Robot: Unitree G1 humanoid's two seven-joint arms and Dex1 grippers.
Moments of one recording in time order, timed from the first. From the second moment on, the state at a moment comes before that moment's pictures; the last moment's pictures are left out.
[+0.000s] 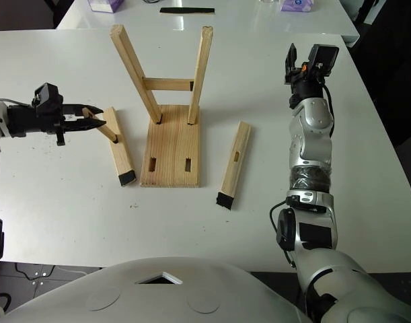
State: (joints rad) left arm -0.52 0.84 -0.05 0.52 -0.28 0.03 -1.44; right arm -0.50 -0.26 -0.23 0.36 0.15 0.00 0.07
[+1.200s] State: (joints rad) left arm -0.09 0.96 0.16 0.26 -0.29 0.10 -1.26; right arm -0.42 -0.22 -0.22 0.41 0.15 -0.03 0.04
